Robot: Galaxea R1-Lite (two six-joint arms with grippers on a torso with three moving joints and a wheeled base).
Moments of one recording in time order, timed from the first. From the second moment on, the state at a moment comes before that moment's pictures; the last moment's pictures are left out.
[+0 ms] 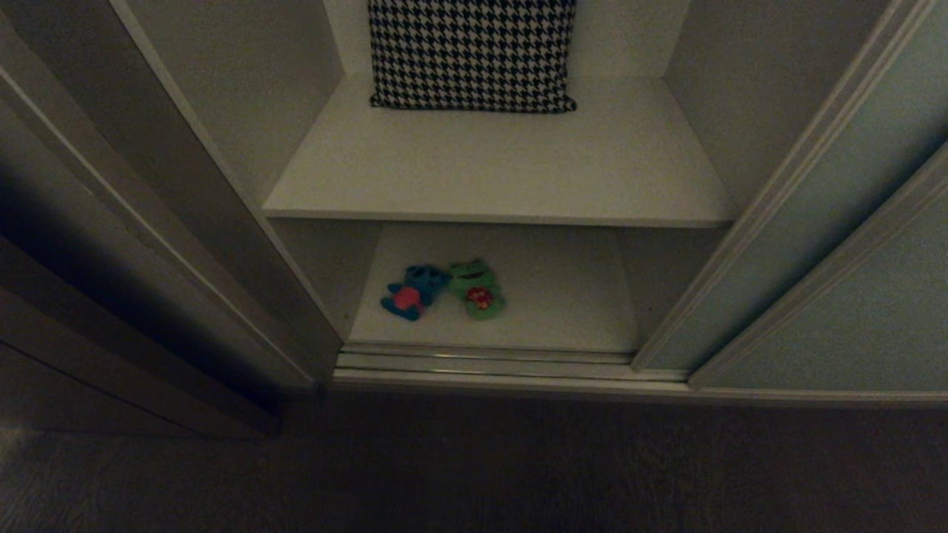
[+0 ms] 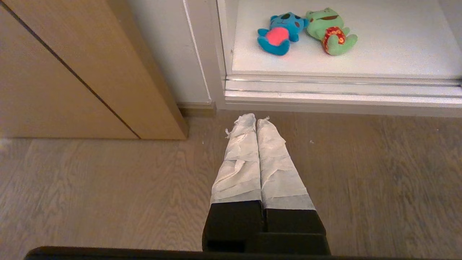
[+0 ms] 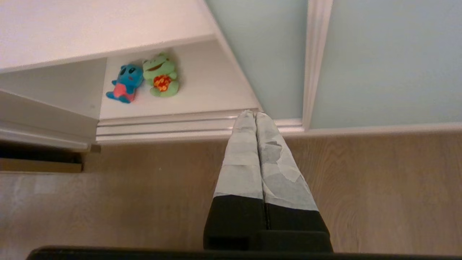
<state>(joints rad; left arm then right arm) 0.01 0.00 0.00 0.00 -0.02 0.05 -0.73 1.14 -1.30 0.42 0.80 0.05</state>
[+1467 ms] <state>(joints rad) 0.01 0.00 0.00 0.00 -0.02 0.05 -0.73 1.45 -1.41 0.25 0.80 0.06</state>
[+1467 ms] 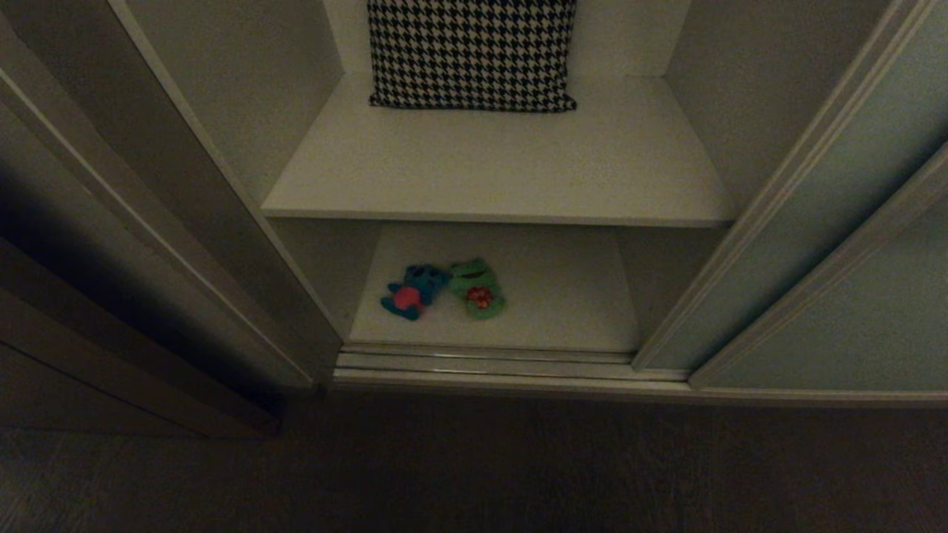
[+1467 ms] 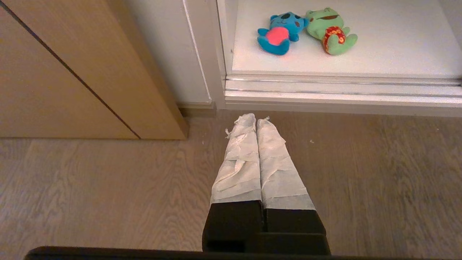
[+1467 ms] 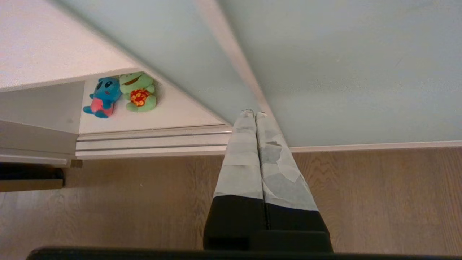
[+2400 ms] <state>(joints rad) 0.01 0.00 0.00 0.00 -0.02 0.05 -0.65 1.53 -1.50 0.20 0.75 0.06</state>
